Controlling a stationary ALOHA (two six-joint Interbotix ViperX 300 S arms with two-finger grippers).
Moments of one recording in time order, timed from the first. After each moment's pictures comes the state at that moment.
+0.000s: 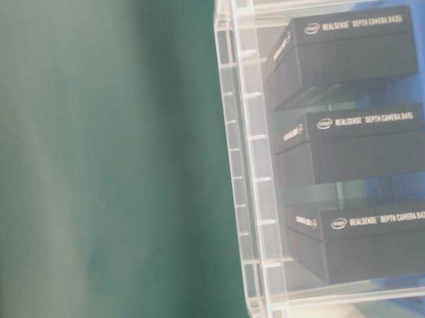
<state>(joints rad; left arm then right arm) -0.01 -0.99 0.79 0.03 0.14 -0.04 0.00 -0.93 0.77 0.00 0.14 0.01</state>
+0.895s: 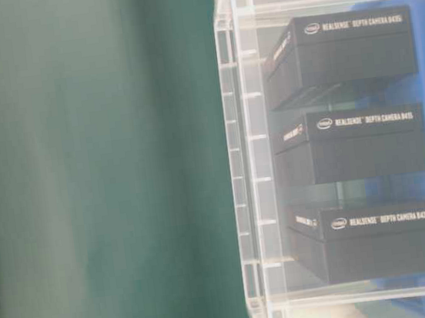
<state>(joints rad) -0.03 -0.85 0.56 0.03 1.06 -0.24 0.00 -0.71 0.55 -0.03 1.13 0.36</state>
